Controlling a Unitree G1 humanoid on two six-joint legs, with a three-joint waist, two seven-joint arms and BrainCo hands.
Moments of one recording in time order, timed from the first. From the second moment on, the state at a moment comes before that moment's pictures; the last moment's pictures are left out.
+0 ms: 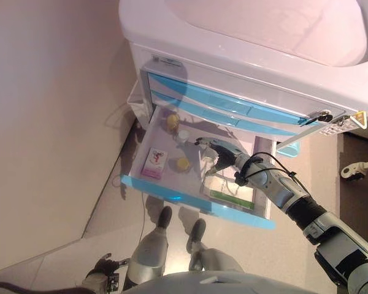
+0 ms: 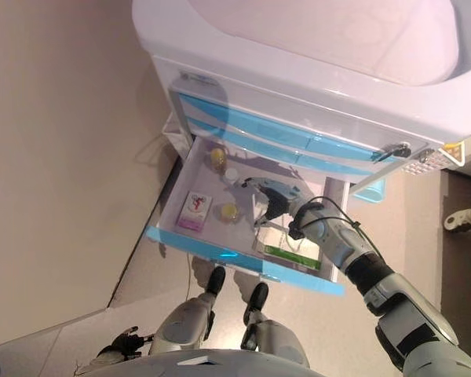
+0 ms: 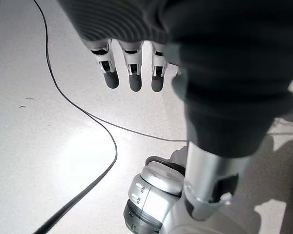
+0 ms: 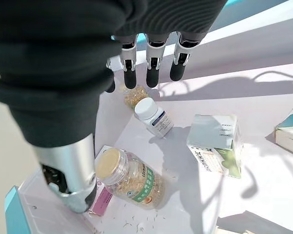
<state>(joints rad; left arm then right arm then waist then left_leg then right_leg) 0.00 0.28 -0.13 1.27 -0.28 -0.05 0.09 -0.49 -0.56 0.61 0.36 -0.38 -0.21 0.09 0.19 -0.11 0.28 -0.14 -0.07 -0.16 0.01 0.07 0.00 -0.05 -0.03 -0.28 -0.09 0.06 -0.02</state>
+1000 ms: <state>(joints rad) -0.02 0.28 -0.13 1.27 -0.27 -0.07 0.08 -0.56 -0.49 0.72 0.43 -0.45 -0.22 0.07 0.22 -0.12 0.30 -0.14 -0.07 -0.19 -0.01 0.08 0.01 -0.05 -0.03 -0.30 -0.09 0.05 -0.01</state>
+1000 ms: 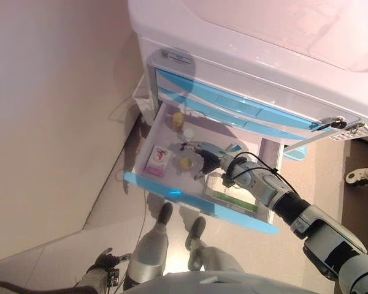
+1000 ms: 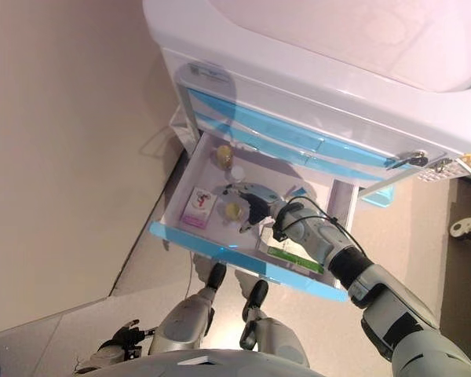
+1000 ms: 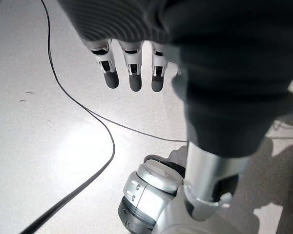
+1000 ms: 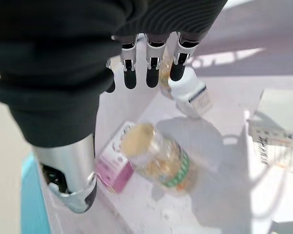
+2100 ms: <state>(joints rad) -0.03 0.28 -0.14 1.24 -0.27 -0.07 0.08 -0.57 -0.42 0.72 0.53 -0.49 -0.20 0.05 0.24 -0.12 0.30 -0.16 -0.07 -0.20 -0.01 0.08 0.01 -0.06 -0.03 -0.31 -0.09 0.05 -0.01</state>
